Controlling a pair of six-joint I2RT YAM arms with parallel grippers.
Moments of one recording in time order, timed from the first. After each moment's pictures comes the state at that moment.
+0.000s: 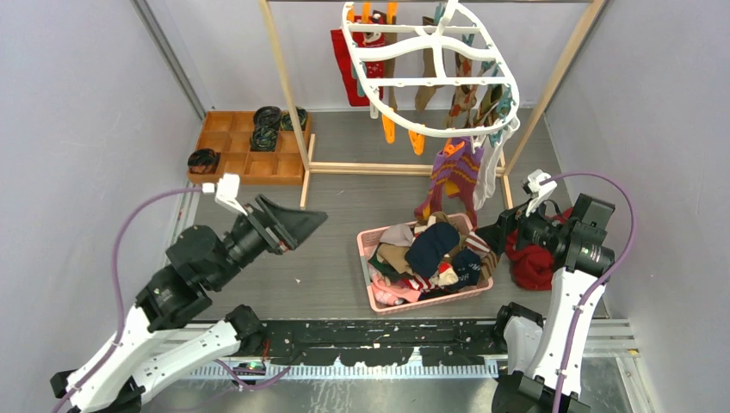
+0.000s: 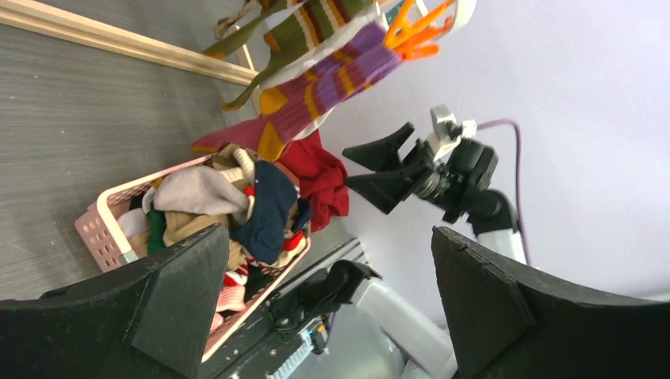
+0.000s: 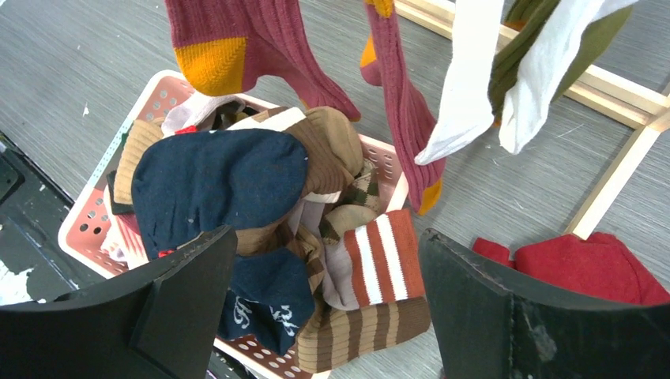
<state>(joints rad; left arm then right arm) -0.87 0.47 0.85 -0.39 -0.11 -0.96 -0.47 0.73 0.87 -0.93 -1.03 -0.56</state>
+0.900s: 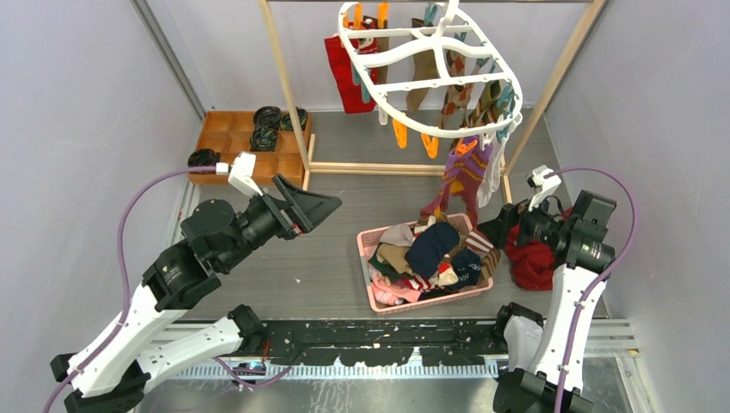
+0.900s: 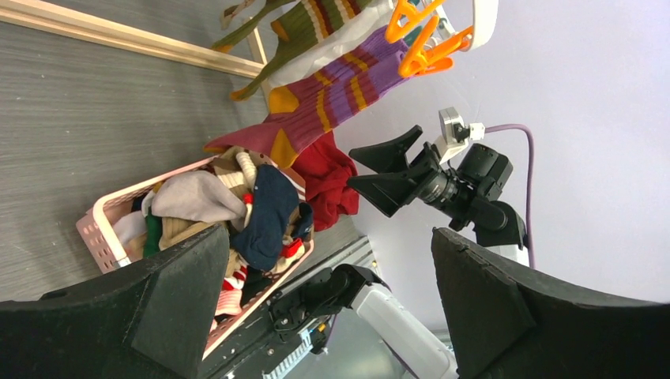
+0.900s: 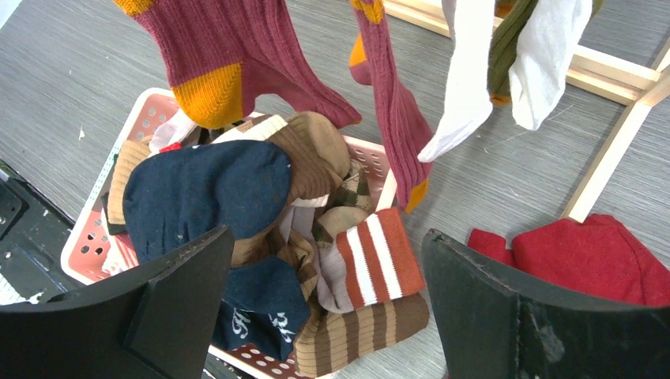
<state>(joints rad) -0.87 0.71 1.12 -0.52 -0.13 -0.96 -0.47 0.76 0.87 -0.87 -0.98 -0.44</state>
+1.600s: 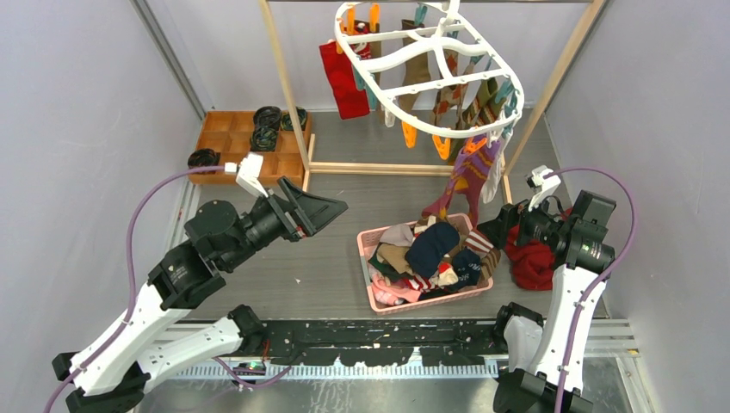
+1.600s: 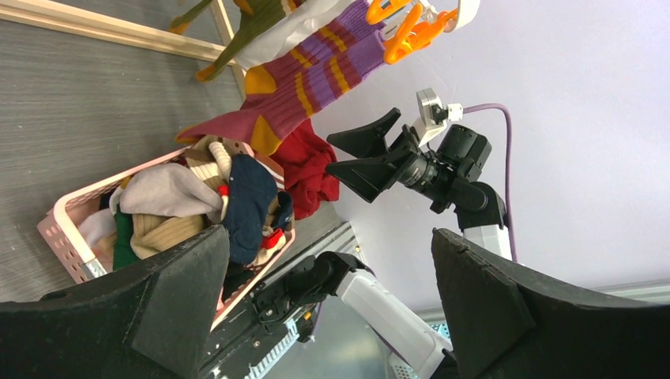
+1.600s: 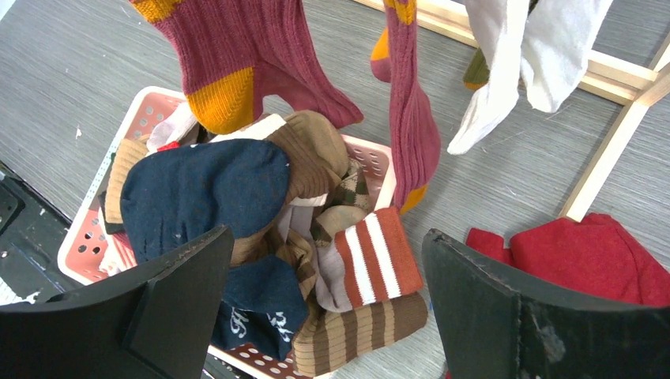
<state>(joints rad) -0.87 0.70 1.09 -0.45 -0.05 -0.98 -0.47 0.76 0.87 -0.87 -0.97 -0.45</state>
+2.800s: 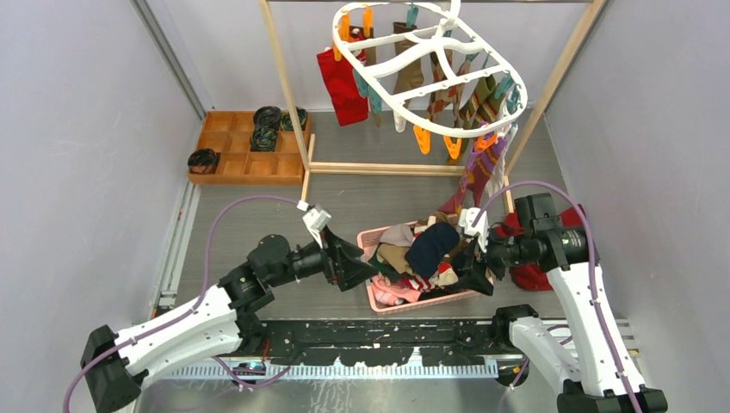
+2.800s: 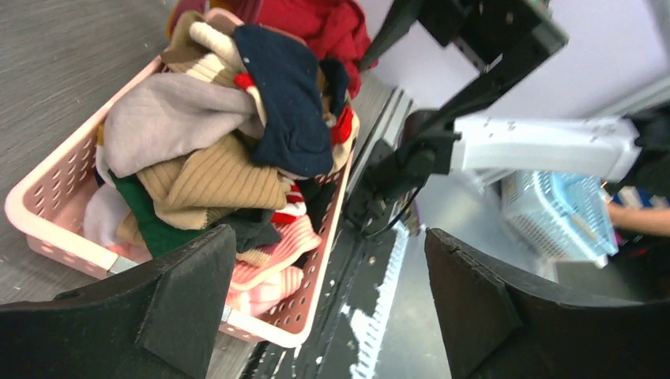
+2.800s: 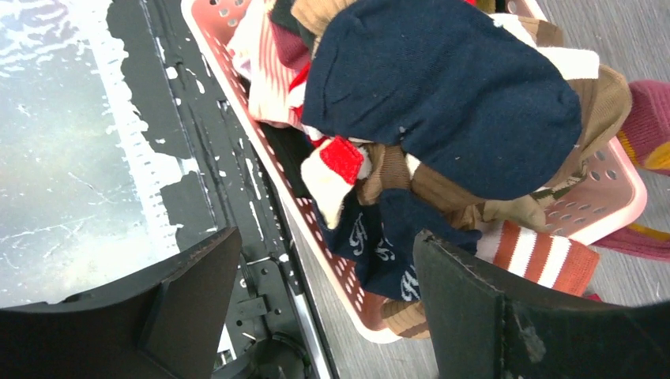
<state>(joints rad) -0.90 0.67 0.43 0.20 0.29 -0.66 0.11 0.82 0.96 -1.33 -0.81 -0.93</state>
